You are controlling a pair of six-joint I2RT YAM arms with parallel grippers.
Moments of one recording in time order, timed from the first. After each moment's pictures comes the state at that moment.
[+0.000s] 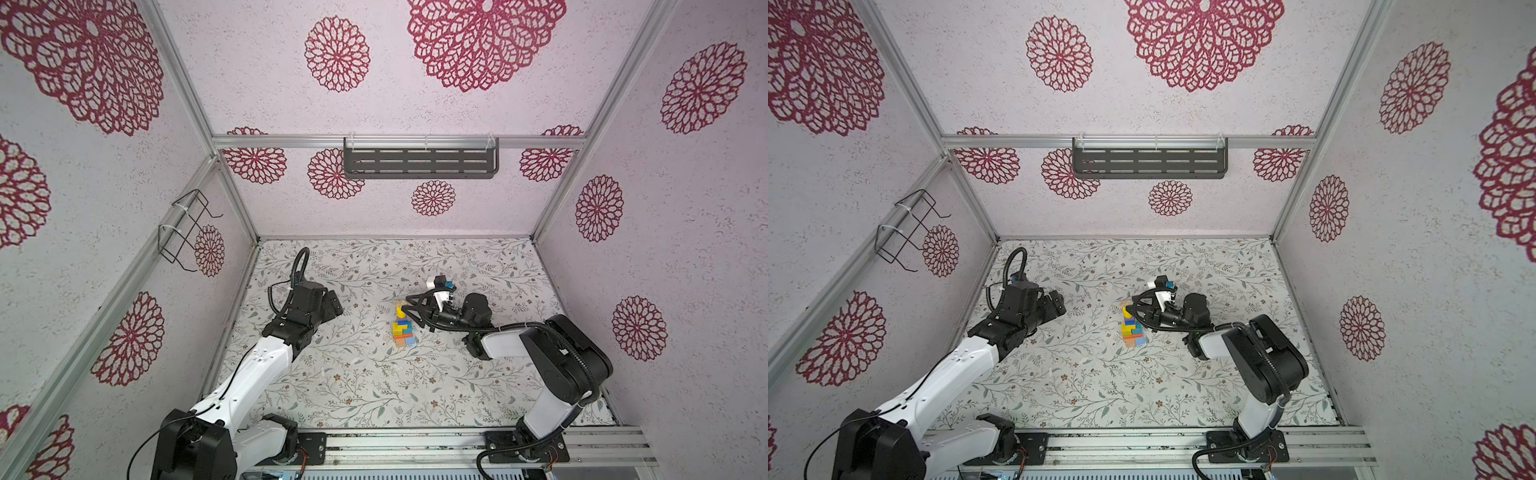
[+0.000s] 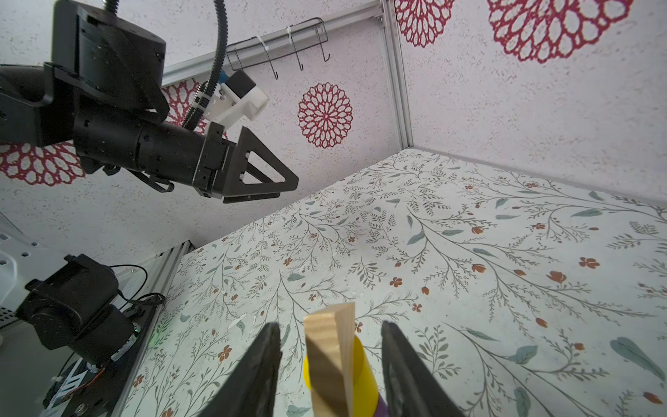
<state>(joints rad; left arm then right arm) -0.32 1.17 0.78 -0.34 -0.23 -0.64 0.51 1.71 0.61 1.12 -0.75 0.31</state>
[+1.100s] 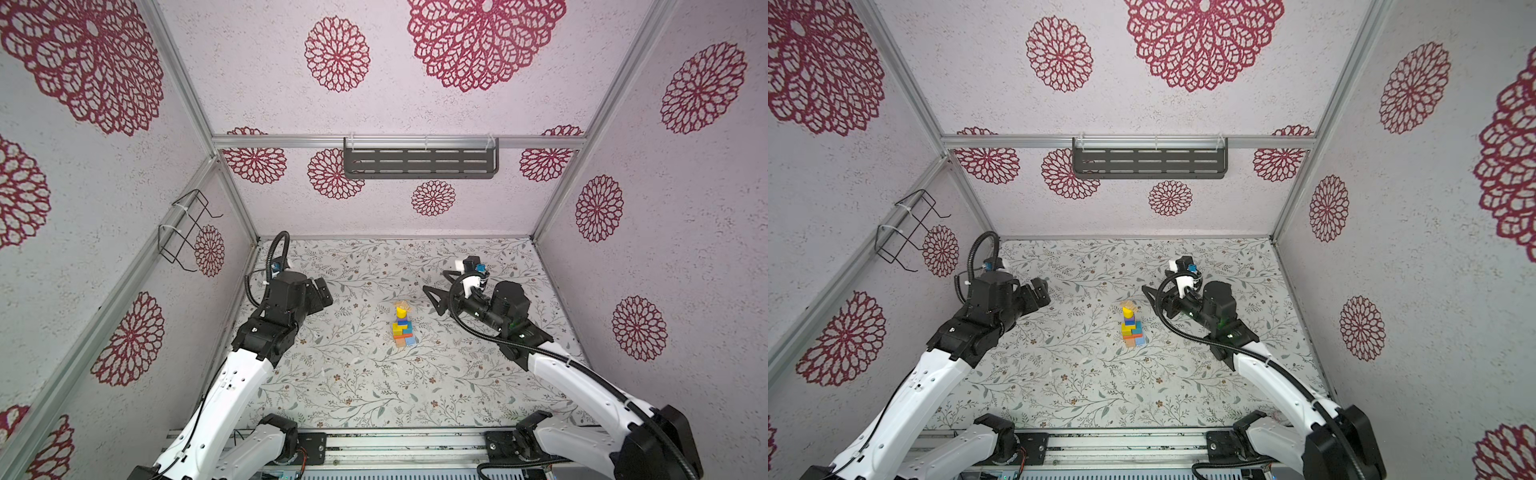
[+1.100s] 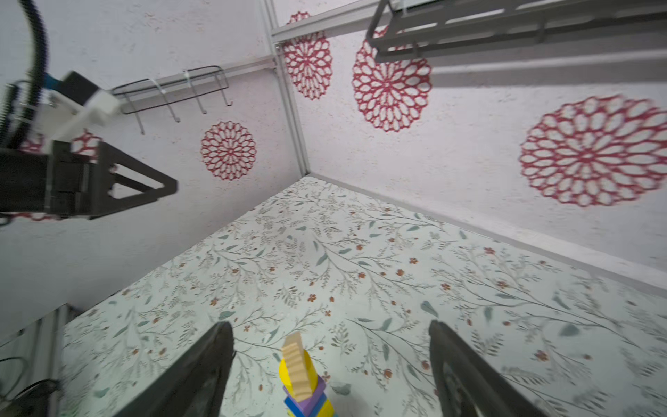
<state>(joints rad) -0.31 0.99 1.02 -0.62 -0.32 -0.55 0.51 1.05 0.72 0.22 -0.25 0.16</state>
